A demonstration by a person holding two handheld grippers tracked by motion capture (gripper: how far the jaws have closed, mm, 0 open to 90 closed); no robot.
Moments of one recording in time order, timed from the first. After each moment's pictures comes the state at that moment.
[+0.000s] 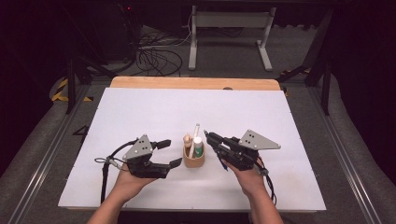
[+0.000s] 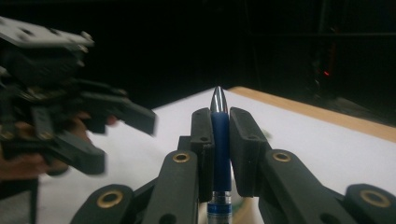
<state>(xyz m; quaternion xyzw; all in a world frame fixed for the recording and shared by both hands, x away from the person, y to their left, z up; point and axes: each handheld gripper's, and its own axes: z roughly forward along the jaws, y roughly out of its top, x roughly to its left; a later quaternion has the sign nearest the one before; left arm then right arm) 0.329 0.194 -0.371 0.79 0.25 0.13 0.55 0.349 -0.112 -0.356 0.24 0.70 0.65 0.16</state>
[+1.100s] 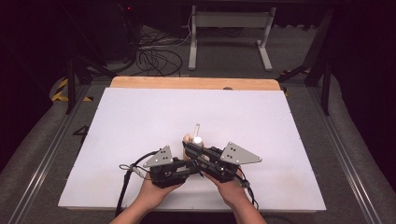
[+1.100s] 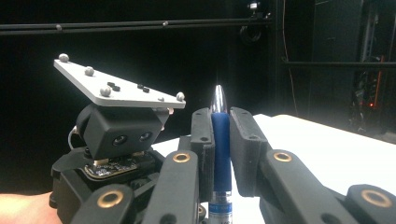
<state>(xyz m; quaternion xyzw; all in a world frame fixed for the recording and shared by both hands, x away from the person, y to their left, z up) 0.323 0.149 -0.401 0.77 0.24 0.03 0.59 0.326 -0.068 -0.369 0.18 0.67 0.70 0.14</state>
